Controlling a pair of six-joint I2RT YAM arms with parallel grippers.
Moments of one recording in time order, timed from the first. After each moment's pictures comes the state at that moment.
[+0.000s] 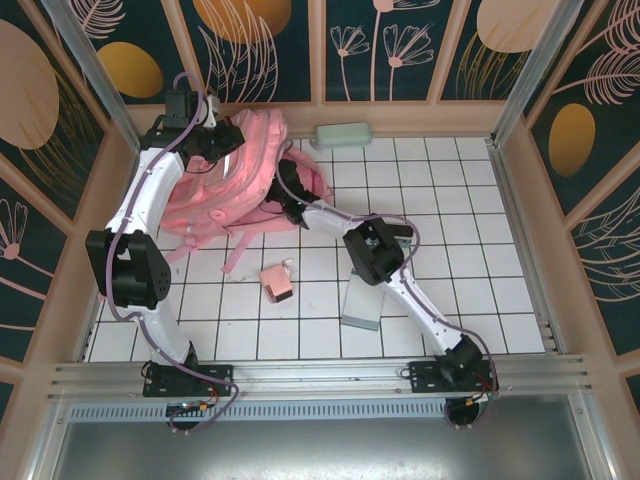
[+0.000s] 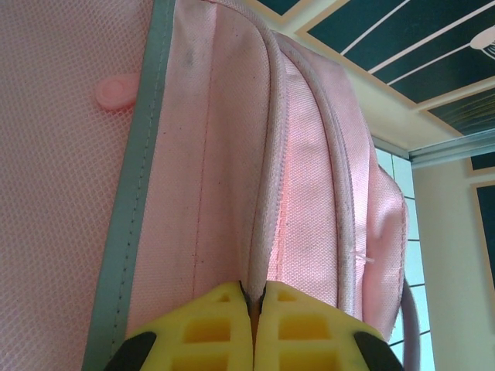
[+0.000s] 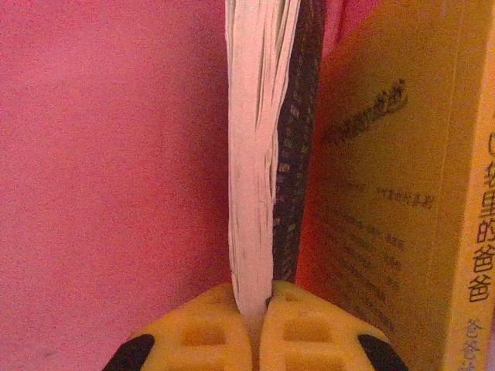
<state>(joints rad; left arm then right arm) -0.10 1.84 1.79 -0.65 0.46 -0.57 0.76 2.81 2.32 0.43 -0.44 1.42</state>
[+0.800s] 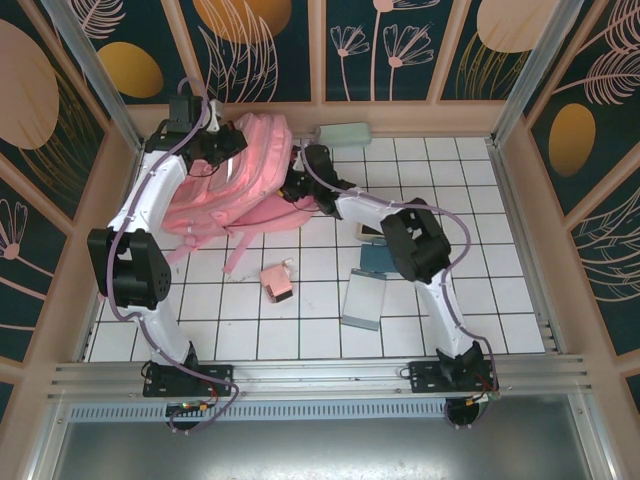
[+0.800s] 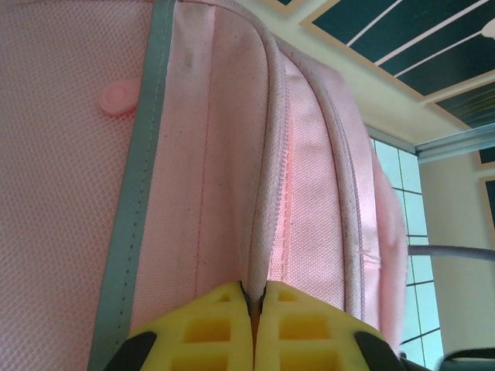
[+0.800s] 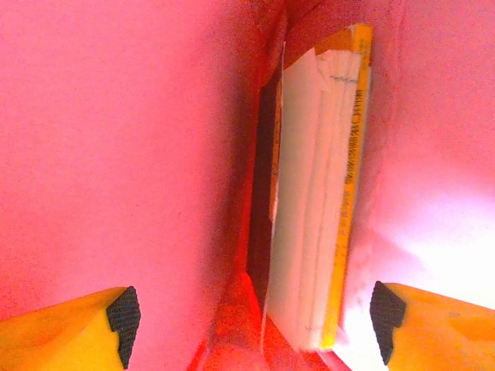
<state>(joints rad) -0.10 1.84 1.73 -0.60 0.45 -0.55 0.66 2.27 1.70 0.26 -0.46 1.15</state>
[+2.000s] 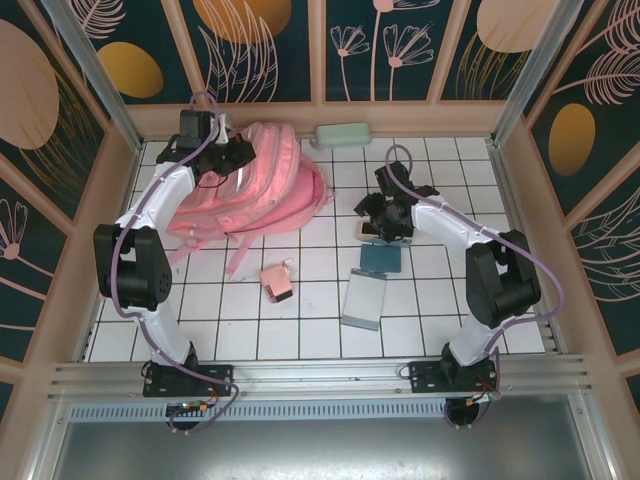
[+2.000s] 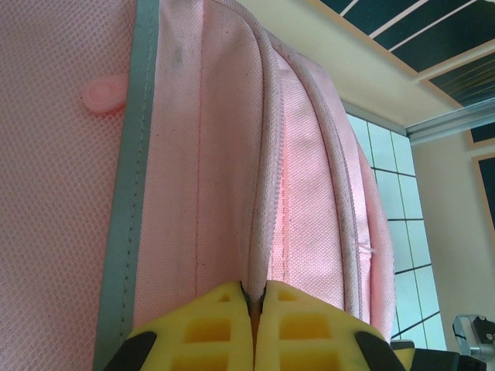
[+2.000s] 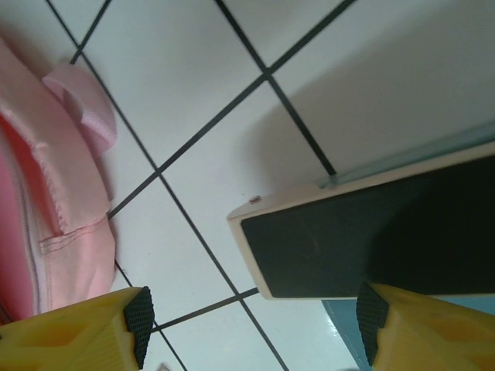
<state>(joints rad) -0.12 1.84 1.57 -0.41 0.50 -0.55 0.42 1.69 1.19 -0.56 -0.12 1.09</state>
